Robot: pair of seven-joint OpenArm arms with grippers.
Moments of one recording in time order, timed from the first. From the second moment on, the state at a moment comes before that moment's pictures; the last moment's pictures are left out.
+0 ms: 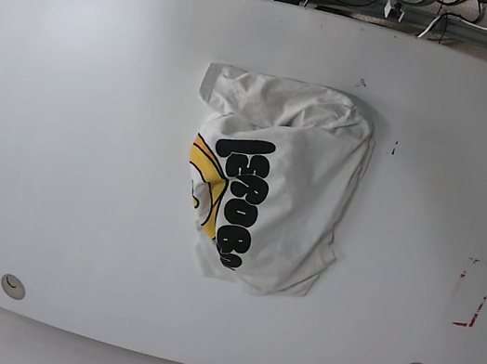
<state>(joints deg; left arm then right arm) 5.4 -6.3 5.5 3.6 -2.8 -9.3 -4.8 -15.7 0.0 18.2 18.3 -10.3 16.0 1.0</state>
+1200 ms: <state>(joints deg) 5.2 -6.3 5.9 3.2 -2.7 -9.3 -4.8 -15.9 0.0 17.9 18.5 -10.1 16.0 0.3</state>
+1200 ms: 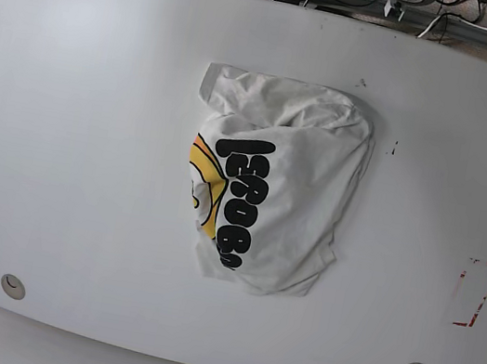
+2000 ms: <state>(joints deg) 5.3 -6.3 5.8 3.6 -2.7 -9.3 -4.8 -15.9 0.0 17.9 18.9 -10.1 16.0 -0.1</state>
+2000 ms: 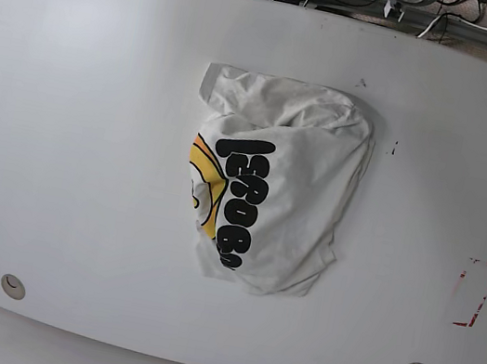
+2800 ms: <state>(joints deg) 5.3 -6.4 5.8 3.6 -2.7 -9.3 -4.6 -15.4 -0.5 17.8 18.8 -10.1 16.0 -0.2</state>
